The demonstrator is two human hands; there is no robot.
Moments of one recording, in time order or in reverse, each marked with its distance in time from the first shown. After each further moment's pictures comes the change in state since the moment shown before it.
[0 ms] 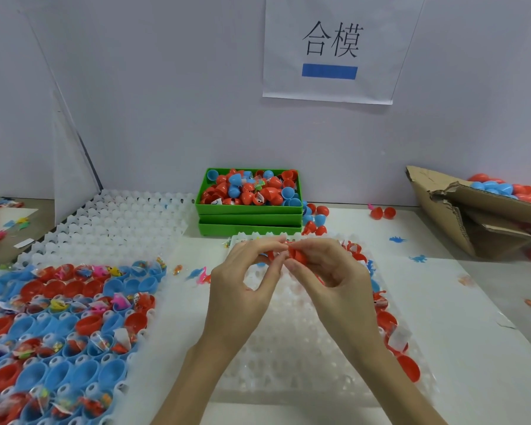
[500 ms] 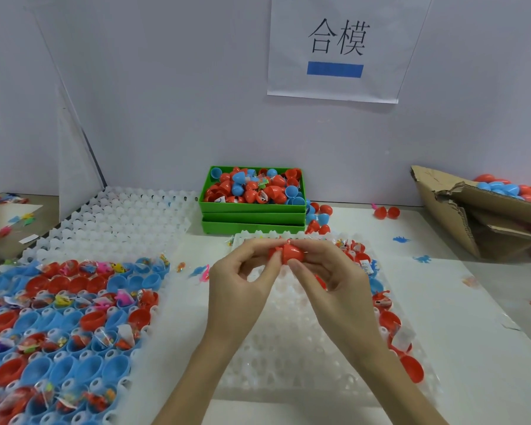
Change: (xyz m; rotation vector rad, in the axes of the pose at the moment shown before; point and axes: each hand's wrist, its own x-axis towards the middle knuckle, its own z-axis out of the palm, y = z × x) left_hand -0.001 -0.003 0.000 -0.281 0.013 -0.232; right_hand -0.002 0.001 0.003 -0.039 -0.044 -0.042
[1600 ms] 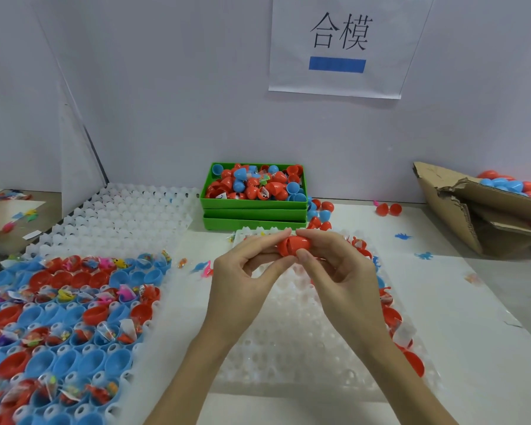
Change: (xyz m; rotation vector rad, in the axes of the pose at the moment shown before) left_hand 0.003 -0.002 -0.003 -0.056 -0.097 0.017; right_hand 0.003 -0.003 -0.006 0.059 0.026 0.078
